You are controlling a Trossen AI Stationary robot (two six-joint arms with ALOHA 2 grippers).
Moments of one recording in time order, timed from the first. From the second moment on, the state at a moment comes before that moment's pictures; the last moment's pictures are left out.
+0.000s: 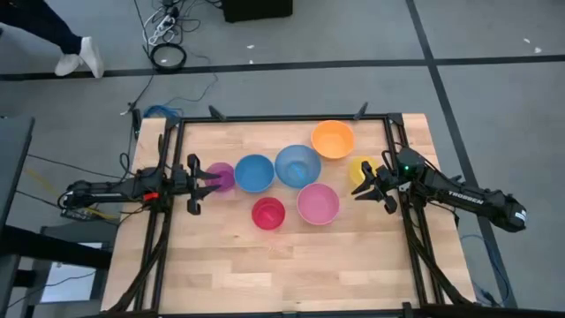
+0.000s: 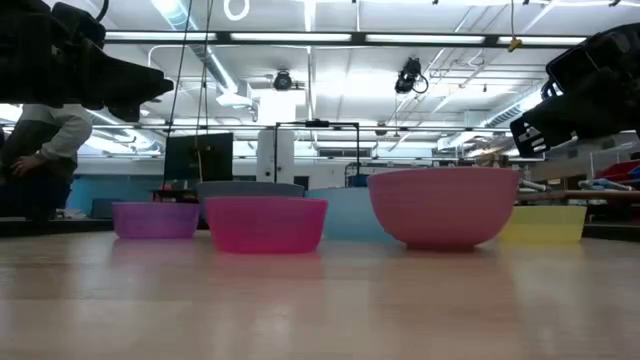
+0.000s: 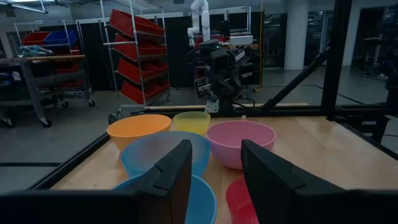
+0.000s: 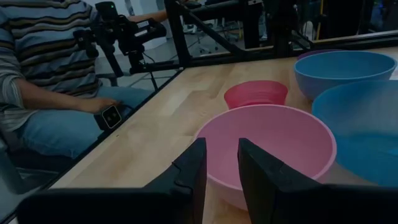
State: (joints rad) left arm 0.01 0.01 0.01 0.08 -0.10 0.05; right arm -0.51 0.27 0.01 0.07 -0.86 0.03
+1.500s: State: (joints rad) left arm 0.01 0.01 0.01 0.21 -0.11 -0.34; right arm -0.49 0.27 0.01 0.46 -0.79 0.24
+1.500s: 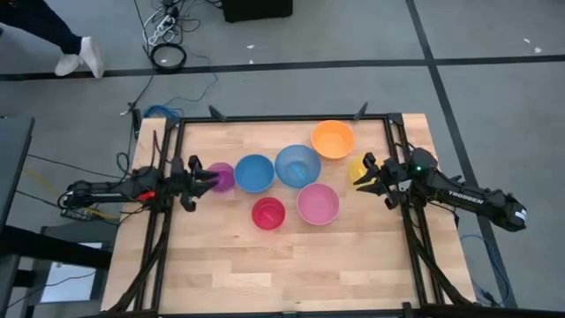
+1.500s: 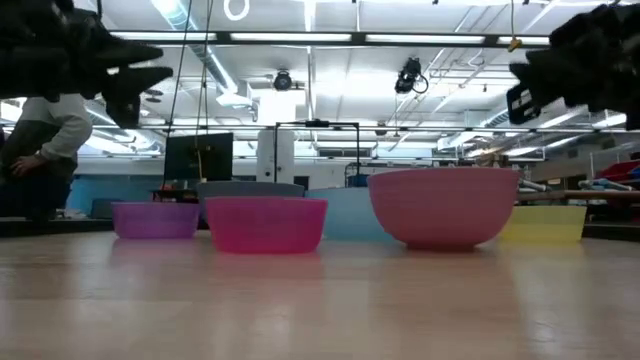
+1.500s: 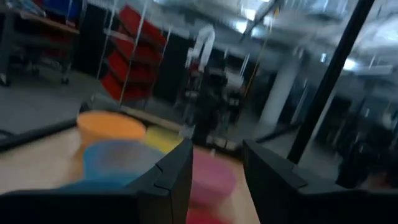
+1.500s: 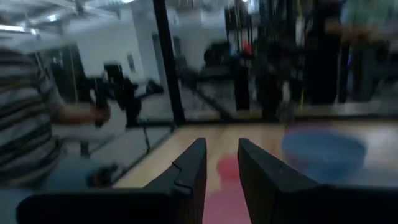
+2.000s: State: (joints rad) left arm 0.01 0.01 0.01 0.49 -0.16 -0.35; right arm -0.41 0.27 0.01 1.06 -0.86 0.56
